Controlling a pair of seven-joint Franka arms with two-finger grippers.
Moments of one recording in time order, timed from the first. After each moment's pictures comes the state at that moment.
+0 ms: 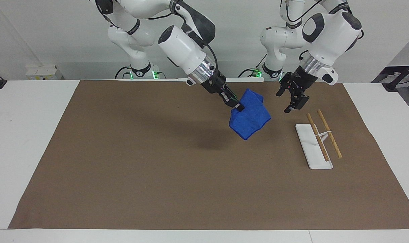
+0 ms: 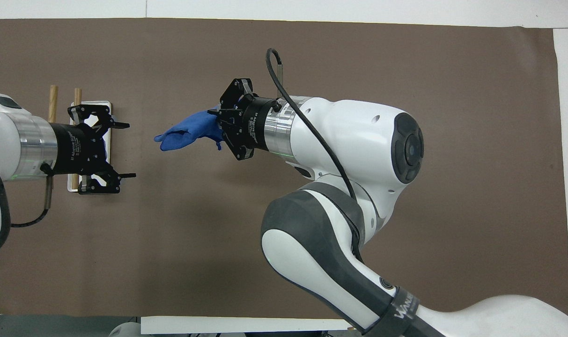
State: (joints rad) left arm -0.23 -0.24 -0.06 -2.13 -0.37 2.07 -1.78; right arm -0.12 0.28 0.87 -1.77 0.46 2.68 1.73
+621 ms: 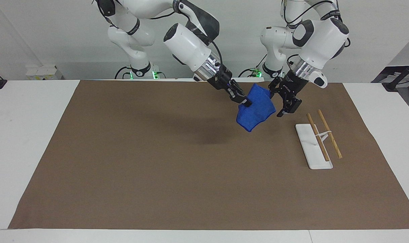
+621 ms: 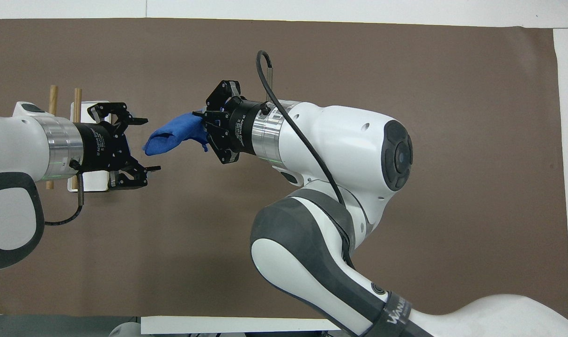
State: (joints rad) left arm -0.28 -0.22 -0.06 -2.16 -0.42 2.19 -1.84; right arm -0.12 0.30 0.90 -1.75 0.46 2.72 1.78
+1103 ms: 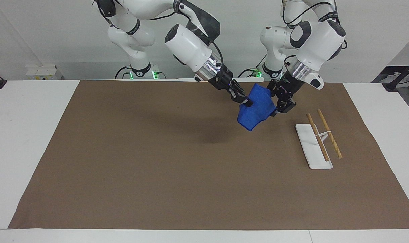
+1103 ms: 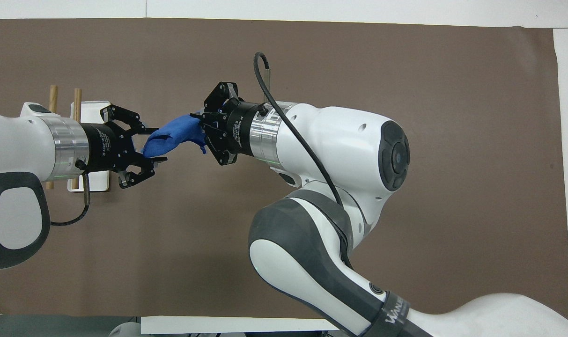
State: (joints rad) left arm -0.29 -0.21 -0.06 -2.16 -0.44 2.20 -1.84; right arm -0.12 0.30 0.91 -1.75 0.46 2.72 1.78
